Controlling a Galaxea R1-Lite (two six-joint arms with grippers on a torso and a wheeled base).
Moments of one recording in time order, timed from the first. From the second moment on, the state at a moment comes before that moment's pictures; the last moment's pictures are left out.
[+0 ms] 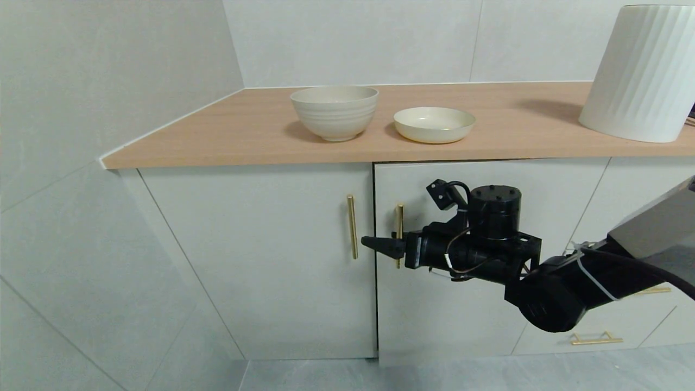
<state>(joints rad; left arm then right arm) 0.01 0.00 0.00 0.00 0.01 0.00 0.61 2.07 -0.99 -0.94 0.42 0.40</state>
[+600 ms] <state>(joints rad) 0.01 0.00 0.00 0.00 0.01 0.00 0.62 1.81 -0.69 -0.94 0.53 0.40</state>
